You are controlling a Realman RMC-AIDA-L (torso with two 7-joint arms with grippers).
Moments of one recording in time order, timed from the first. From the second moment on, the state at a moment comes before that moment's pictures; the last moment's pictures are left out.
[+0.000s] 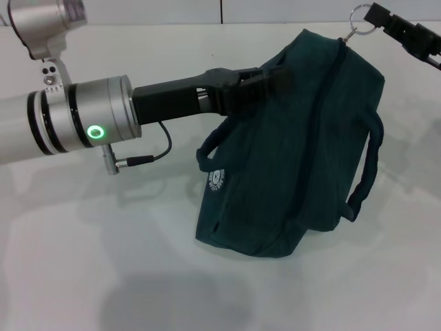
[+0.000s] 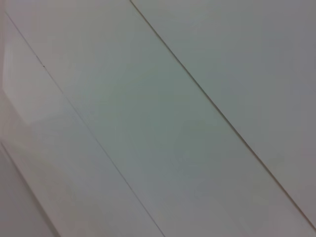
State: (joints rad) left arm -0.69 -2.10 0.93 0.42 1.53 1.61 -1.63; right arm 0.55 2.00 -1.01 -0.40 -1.10 -1.46 1.51
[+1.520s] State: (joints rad) left arm -0.65 -2.09 1.06 0.42 1.39 1.69 -1.54; right arm 0.56 2.00 -1.03 -0.39 -1.14 -1.42 1.53
